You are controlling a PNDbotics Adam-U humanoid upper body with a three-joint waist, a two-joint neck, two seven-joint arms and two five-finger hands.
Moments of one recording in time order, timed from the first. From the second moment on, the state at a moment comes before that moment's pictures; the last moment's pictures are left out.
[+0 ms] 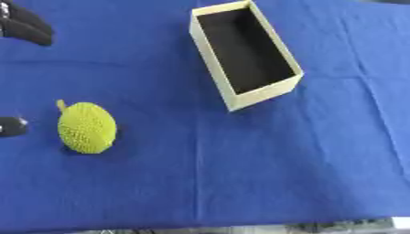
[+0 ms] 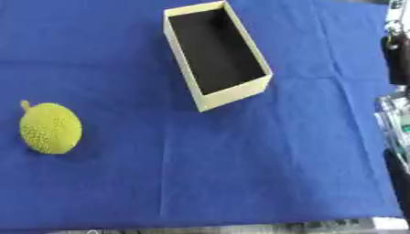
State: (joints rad) left arm -0.68 0.92 -0.29 -1.98 -0.30 -0.22 -0.52; right arm -0.19 -0.51 -0.18 -1.98 0.01 -0.37 -0.37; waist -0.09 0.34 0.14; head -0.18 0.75
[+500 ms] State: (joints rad) left arm -0.75 0.84 -0.38 -1.95 -0.31 -0.13 -0.64; right arm -0.19 -0.52 -0.18 -1.98 0.01 -0.37 -0.37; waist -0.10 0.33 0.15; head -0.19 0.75
